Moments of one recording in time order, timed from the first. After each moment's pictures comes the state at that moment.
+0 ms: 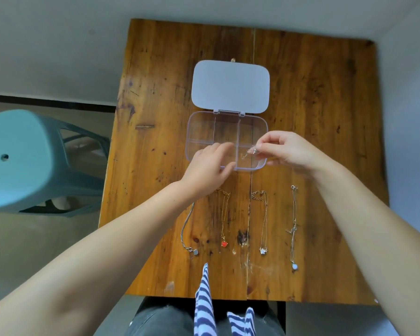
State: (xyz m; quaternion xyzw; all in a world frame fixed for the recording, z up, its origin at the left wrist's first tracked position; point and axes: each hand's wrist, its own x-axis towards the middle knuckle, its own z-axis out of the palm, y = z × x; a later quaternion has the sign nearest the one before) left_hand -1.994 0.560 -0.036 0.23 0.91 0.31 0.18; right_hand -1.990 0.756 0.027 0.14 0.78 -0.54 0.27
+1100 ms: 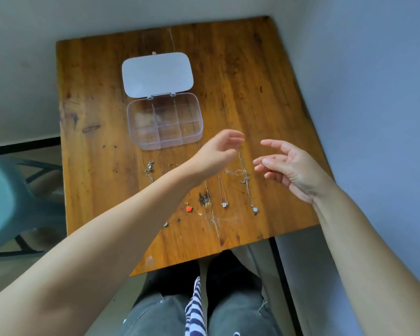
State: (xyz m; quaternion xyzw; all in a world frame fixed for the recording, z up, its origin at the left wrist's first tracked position) left_hand -1.905 0.649 0.029 0.21 0.72 0.53 0.40; right_hand -1.791 0.809 0.056 0.27 0.62 -0.73 0.08
